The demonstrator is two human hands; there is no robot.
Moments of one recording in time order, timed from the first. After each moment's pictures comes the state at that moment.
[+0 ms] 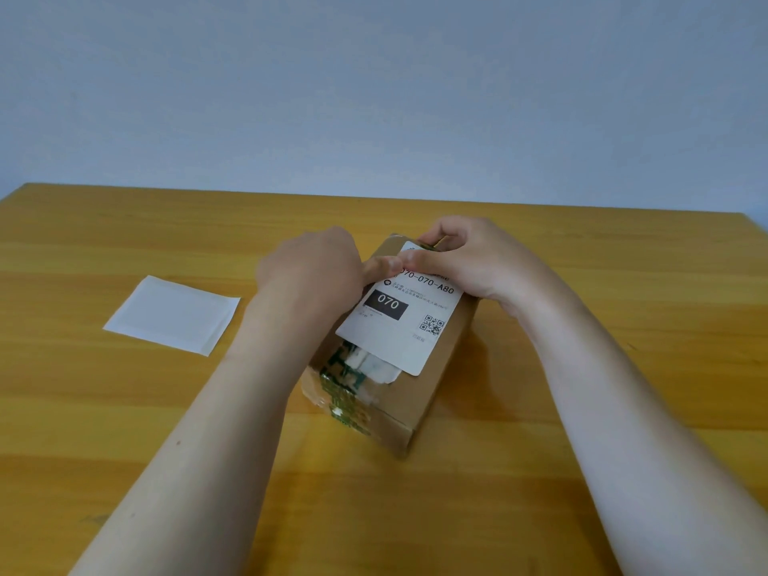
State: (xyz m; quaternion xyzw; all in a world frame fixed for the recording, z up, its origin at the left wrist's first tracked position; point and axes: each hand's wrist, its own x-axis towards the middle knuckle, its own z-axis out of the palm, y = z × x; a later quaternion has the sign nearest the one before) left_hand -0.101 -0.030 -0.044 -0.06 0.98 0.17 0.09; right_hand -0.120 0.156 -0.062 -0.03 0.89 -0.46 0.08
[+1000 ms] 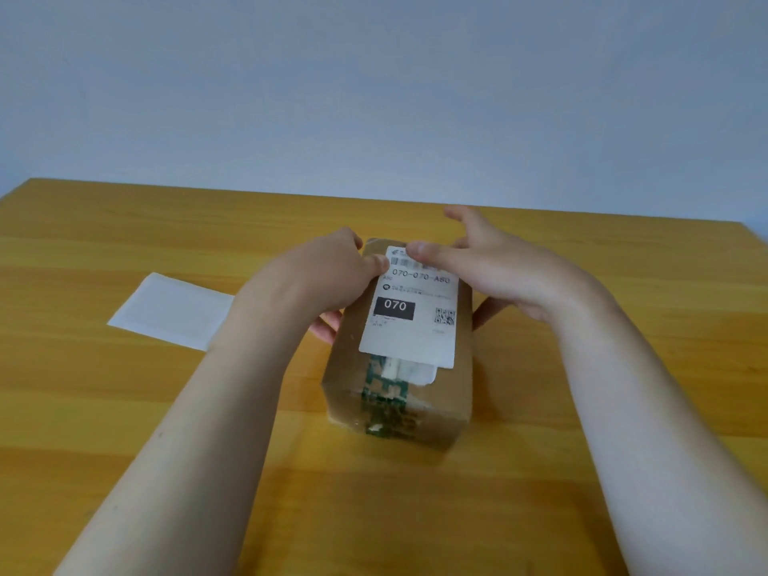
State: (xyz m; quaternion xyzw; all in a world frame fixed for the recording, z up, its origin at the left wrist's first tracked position) left_hand -0.087 -0.032 -0.023 -0.07 0.92 0.34 0.18; right_hand -0.105 0.161 -0.038 0.03 0.87 -0.45 0.17
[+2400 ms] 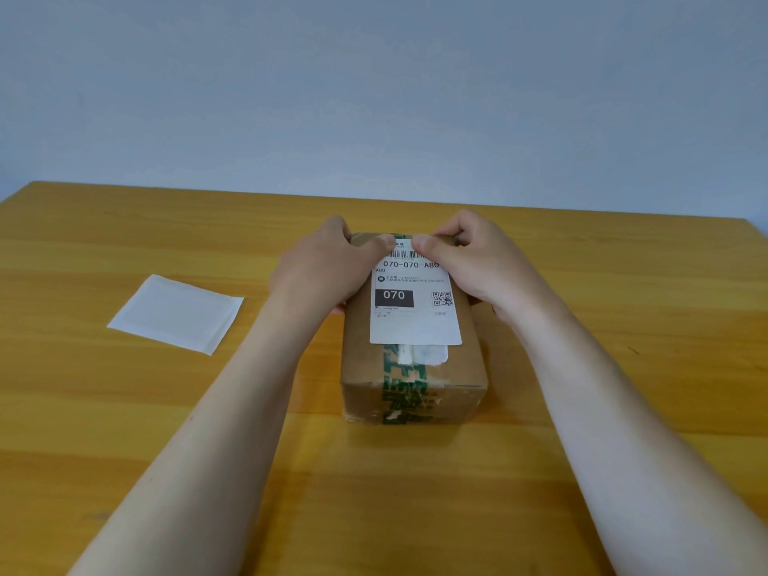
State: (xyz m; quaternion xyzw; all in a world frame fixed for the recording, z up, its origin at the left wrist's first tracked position) left_hand -0.110 -0.032 -0.057 -0.10 0.93 0.35 0.03; right_hand -0.123 0.153 -0.072 0.02 0.87 -0.50 0.01
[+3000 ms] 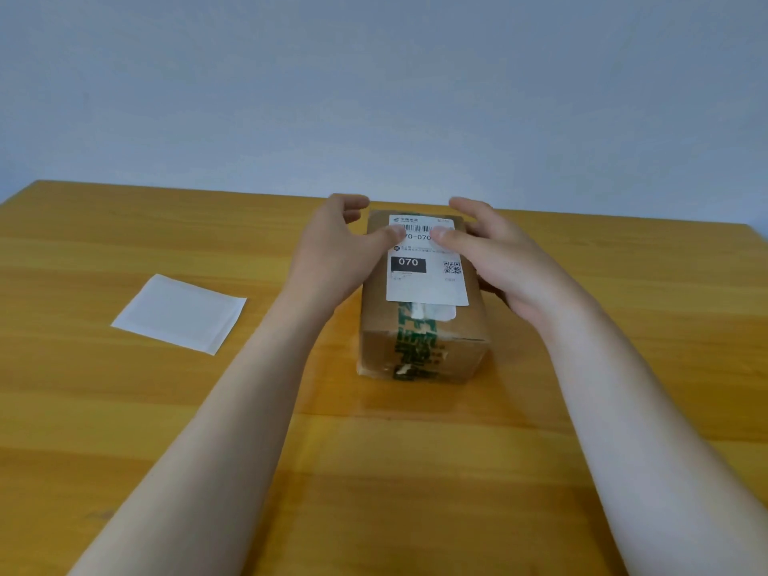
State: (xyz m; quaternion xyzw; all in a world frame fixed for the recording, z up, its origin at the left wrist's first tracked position) left_hand -0.112 -0.027 -0.057 -0.05 0.82 0.56 -0.06; right_hand -0.128 0.170 -0.065 0.01 0.81 -0.59 0.07
